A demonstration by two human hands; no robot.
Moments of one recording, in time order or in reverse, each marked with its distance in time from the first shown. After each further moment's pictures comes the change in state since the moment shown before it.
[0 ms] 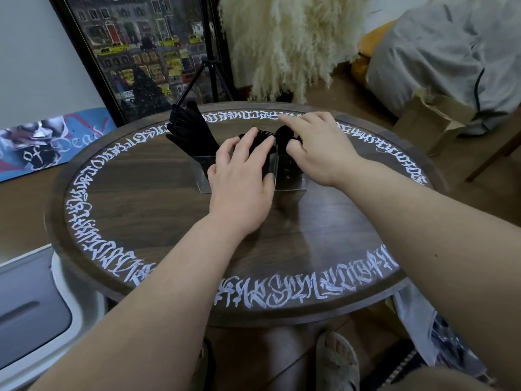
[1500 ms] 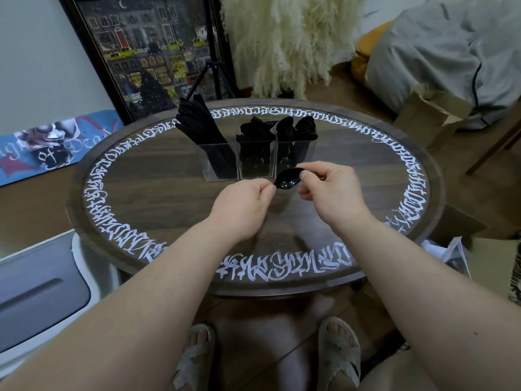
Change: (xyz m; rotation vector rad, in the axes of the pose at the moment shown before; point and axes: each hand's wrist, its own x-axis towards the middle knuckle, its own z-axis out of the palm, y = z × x) left_hand -0.043 0.002 -0.015 -0.170 -0.351 -0.070; right_hand -0.095 -0.030 0.021 0.880 0.209 0.467
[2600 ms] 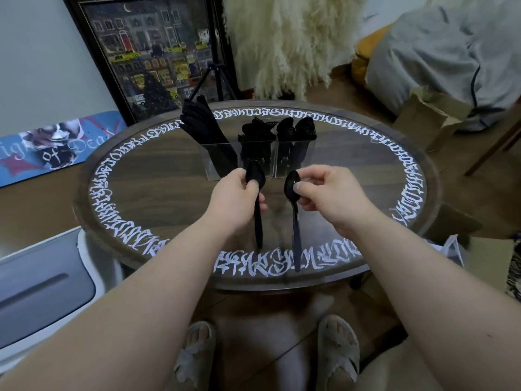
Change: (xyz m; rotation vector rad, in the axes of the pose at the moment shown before) left_hand -0.001 -0.004 -0.001 -0.667 0.114 -0.292; right_hand -0.014 -0.010 -0.011 0.062 -0.205 0.075
